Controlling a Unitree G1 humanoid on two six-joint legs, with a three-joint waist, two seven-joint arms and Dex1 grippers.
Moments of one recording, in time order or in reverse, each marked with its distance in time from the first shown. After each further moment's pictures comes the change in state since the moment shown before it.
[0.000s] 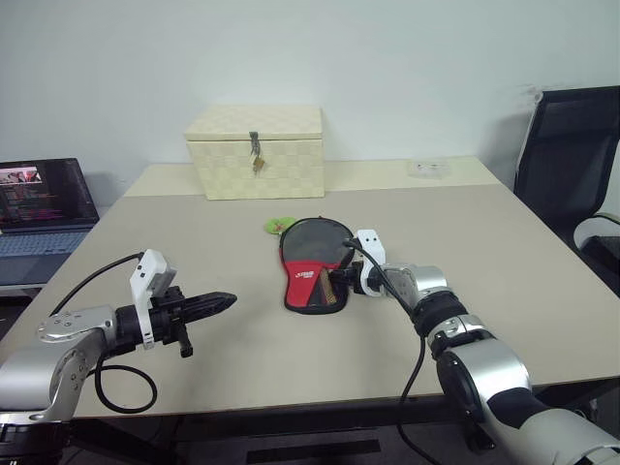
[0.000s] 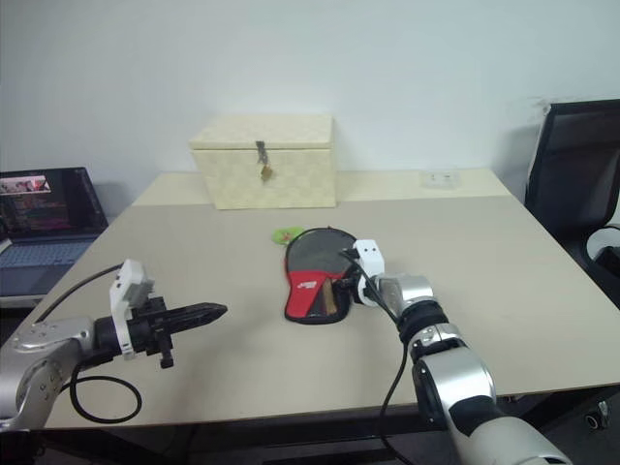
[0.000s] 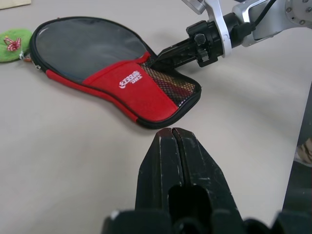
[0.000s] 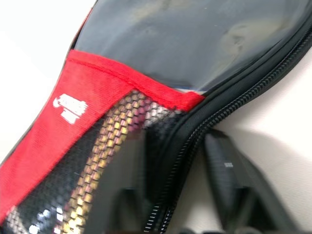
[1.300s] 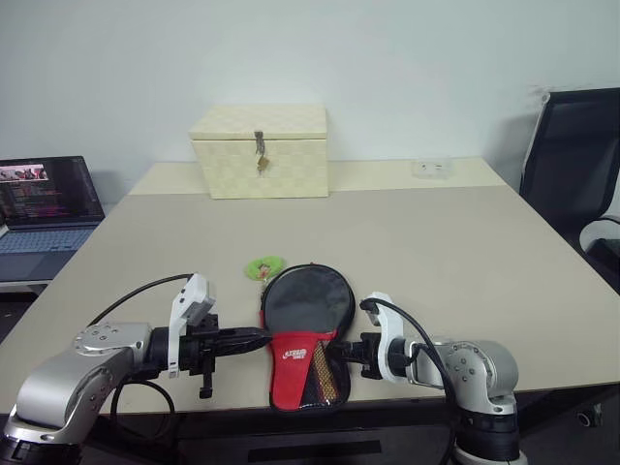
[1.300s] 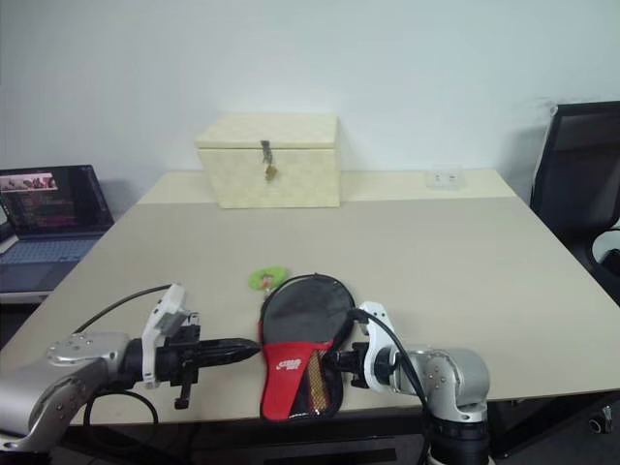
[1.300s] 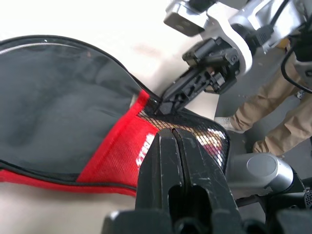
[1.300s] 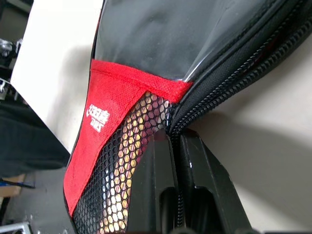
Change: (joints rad) left arm 0.070 0.018 -0.136 -0.185 -0.097 0.051 -0.073; right arm 0.711 0.153 -0.048 -1.386 0.246 1.000 -0.148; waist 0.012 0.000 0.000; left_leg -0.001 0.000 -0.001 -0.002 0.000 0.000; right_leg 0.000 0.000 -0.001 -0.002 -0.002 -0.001
